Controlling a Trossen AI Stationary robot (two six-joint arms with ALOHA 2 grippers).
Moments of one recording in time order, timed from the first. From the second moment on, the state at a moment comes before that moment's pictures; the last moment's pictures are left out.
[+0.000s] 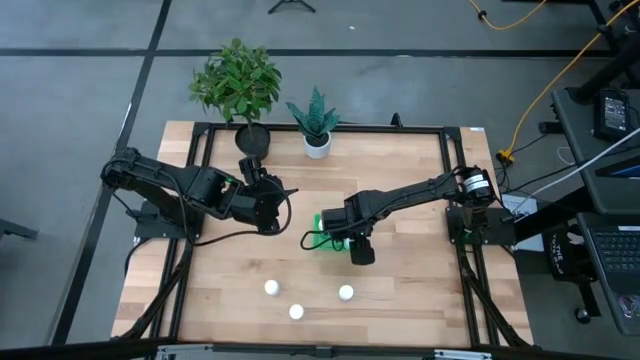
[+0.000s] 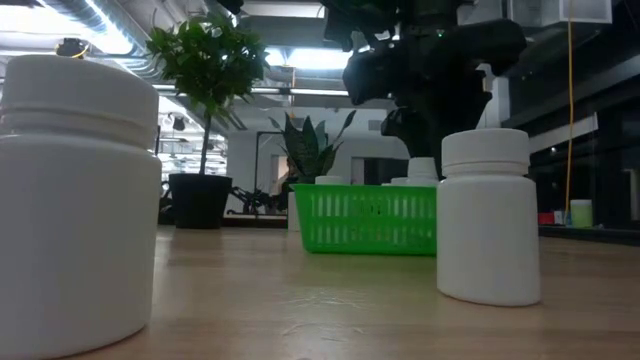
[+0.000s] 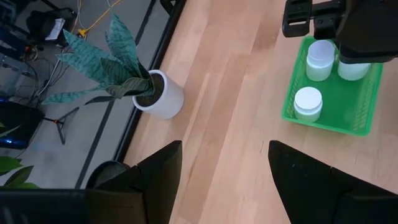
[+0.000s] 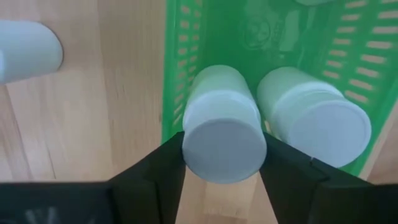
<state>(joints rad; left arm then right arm) -0.30 1.44 1.56 -1.23 -0.70 -0.37 0.14 1.96 1.52 -1.08 -0.10 0.06</state>
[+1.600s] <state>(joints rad) -0.30 1.44 1.56 -1.23 -0.70 -0.35 0.15 1.95 1.52 -1.10 -0.16 0.12</state>
